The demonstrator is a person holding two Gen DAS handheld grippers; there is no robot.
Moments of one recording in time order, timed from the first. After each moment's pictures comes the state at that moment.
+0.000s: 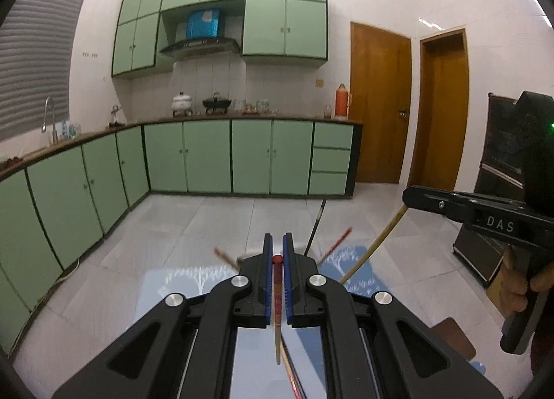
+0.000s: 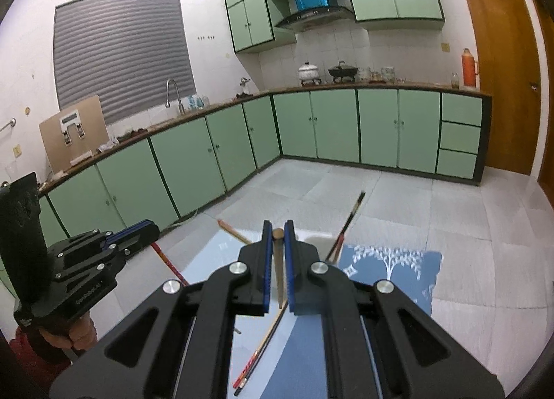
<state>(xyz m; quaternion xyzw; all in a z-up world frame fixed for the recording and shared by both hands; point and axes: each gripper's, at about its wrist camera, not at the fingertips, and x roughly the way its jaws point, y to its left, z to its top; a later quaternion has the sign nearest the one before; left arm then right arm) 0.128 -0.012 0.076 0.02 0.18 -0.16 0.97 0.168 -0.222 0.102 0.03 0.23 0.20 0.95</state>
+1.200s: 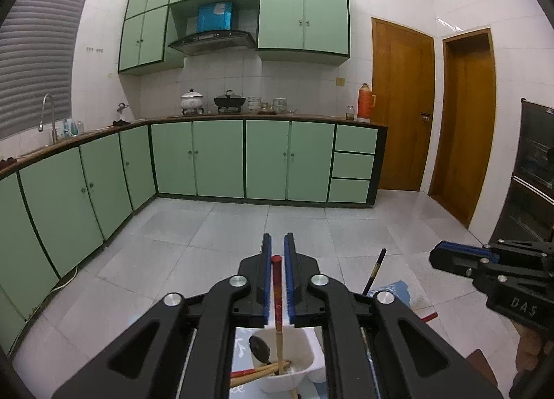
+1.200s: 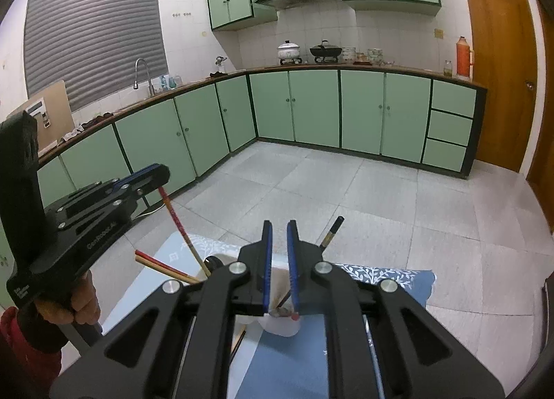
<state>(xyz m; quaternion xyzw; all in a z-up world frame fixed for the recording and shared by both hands) 0.297 -0.035 0.059 0.01 0.19 -0.12 0.97 0.294 -0.217 0.060 0.01 0.28 0.15 0.95</state>
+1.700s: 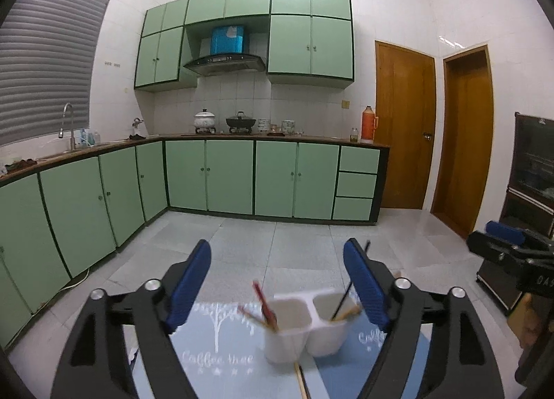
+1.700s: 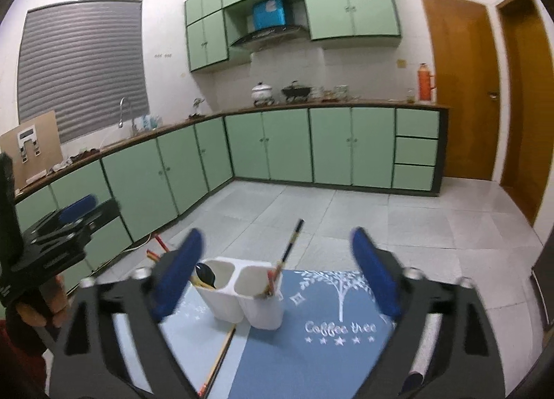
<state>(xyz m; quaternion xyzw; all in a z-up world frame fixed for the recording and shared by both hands) 0.188 -0.008 0.070 0.00 0.15 -0.10 0.98 0.181 -0.258 0.062 0.04 0.19 0.08 0.98</state>
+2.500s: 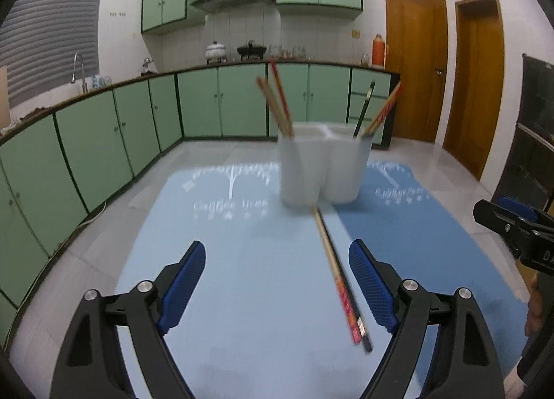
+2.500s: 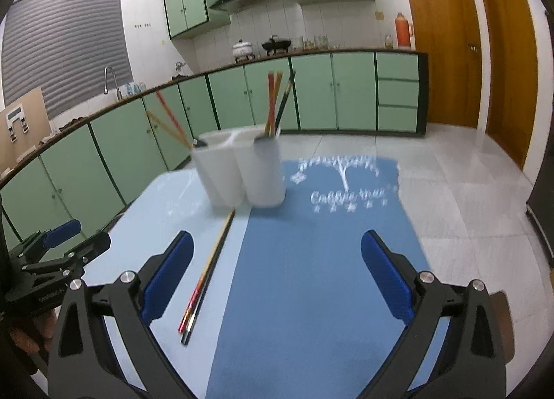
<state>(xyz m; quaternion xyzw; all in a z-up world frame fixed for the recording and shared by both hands) 0.099 0.010 -0.085 0.03 0.29 -0.07 0.95 0.098 -0.224 -0.099 0.06 0.28 0.06 0.96</state>
